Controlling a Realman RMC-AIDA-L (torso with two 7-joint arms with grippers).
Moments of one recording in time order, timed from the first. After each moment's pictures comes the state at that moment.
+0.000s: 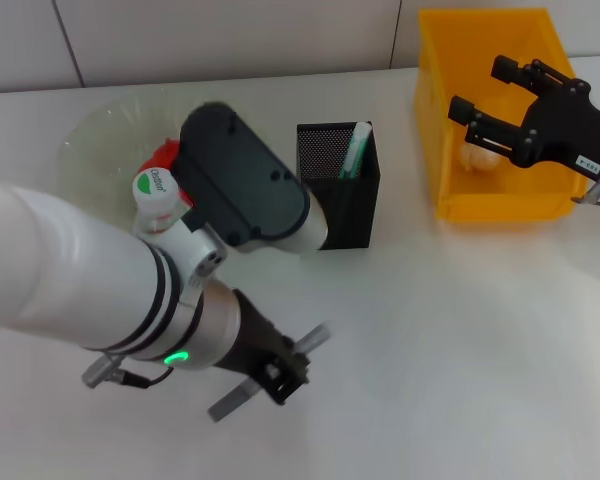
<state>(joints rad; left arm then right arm) -0.47 -2.08 2.00 1.69 2.57 1.39 -2.88 0.40 2.08 -0.71 -0.58 -1.47 -1.34 0.97</state>
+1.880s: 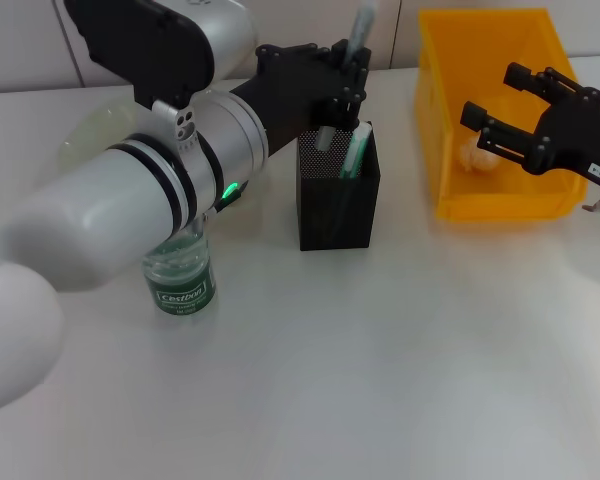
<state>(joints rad) -0.40 -2.08 2.07 1.38 2.34 0.16 -2.71 0.38 2.08 -0.70 -0.59 -1.47 -1.35 0.98</state>
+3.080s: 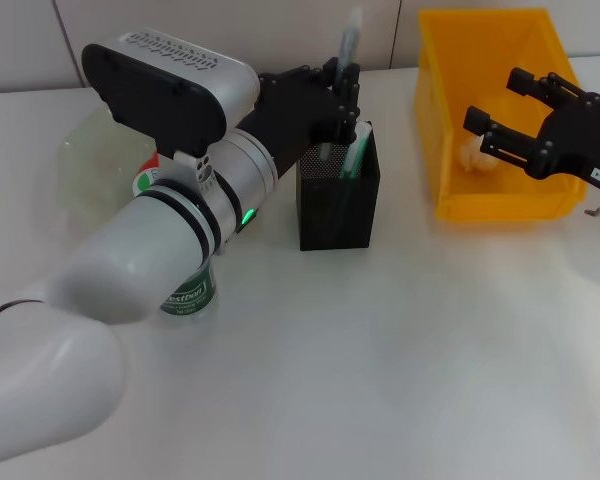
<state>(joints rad) -0.52 -2.08 2.27 1.04 2.19 -0.27 -2.78 0.37 2.08 -0.70 -0.59 -1.47 -1.35 0.98</state>
